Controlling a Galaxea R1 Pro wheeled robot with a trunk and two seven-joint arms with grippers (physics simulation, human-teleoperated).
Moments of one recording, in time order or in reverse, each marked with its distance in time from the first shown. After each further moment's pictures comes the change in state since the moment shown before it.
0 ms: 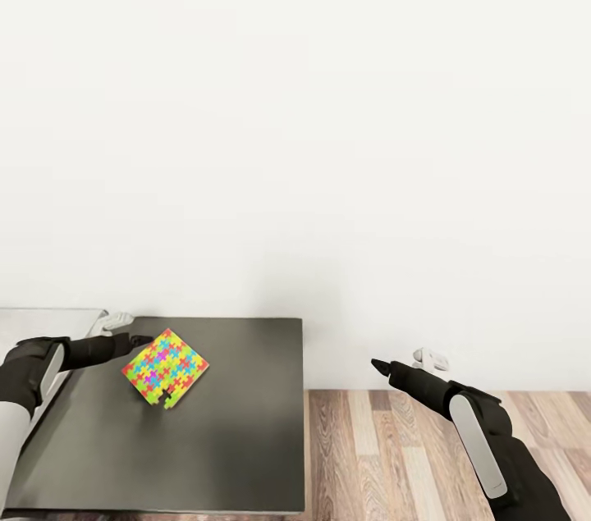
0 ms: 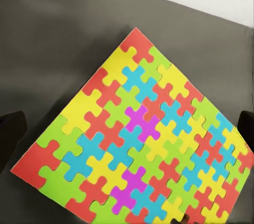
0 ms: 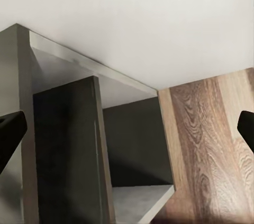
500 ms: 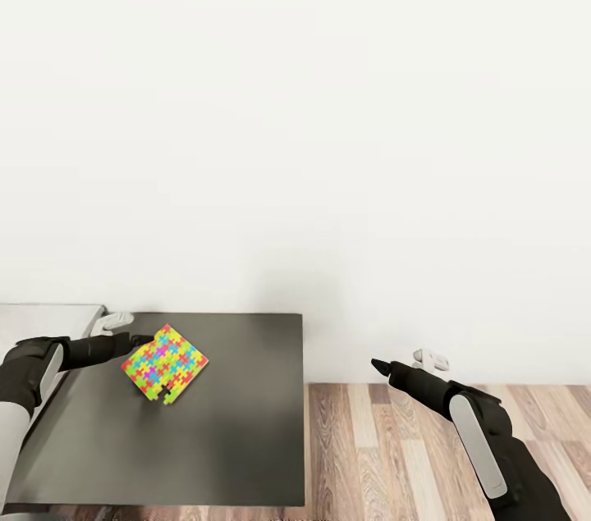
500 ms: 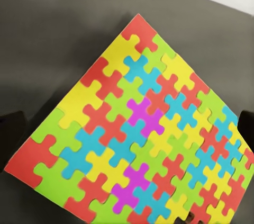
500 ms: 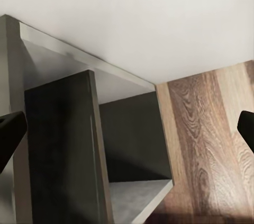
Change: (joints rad) left arm 0.000 0.001 0.001 0.000 0.000 -0.002 -0.016; right arm 0.000 0.000 0.000 0.000 0.000 -0.001 0.000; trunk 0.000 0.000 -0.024
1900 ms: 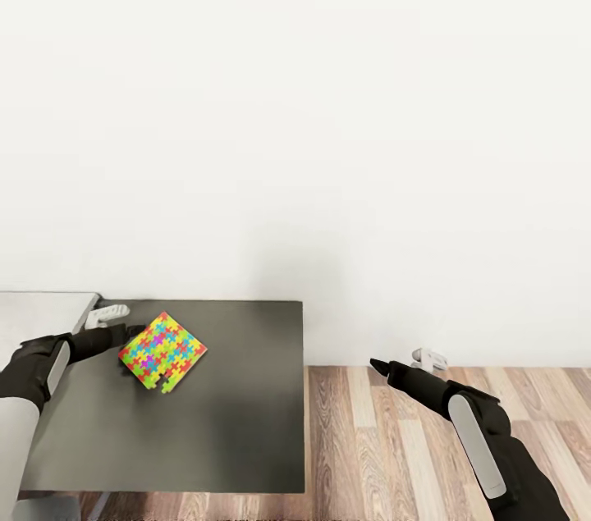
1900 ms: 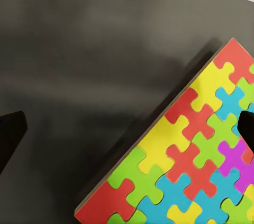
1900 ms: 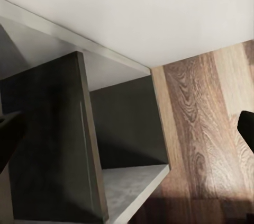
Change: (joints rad) left arm -0.018 -0.031 0.056 0.015 0.003 -0.163 0.218; right arm 0.000 0.002 0.006 -0.003 -0.001 0.000 0.000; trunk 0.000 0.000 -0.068
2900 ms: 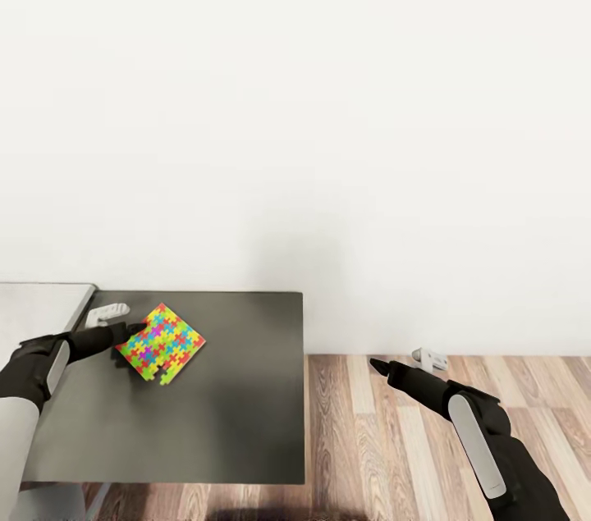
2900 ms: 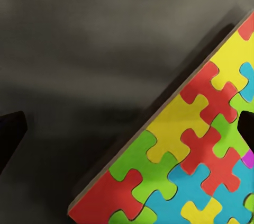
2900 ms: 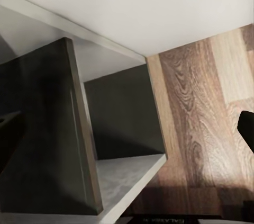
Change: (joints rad) left arm -0.001 0.000 0.001 -0.004 0.018 0.002 -0.013; right arm 0.000 0.000 0.000 0.000 0.000 0.000 0.000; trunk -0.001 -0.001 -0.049
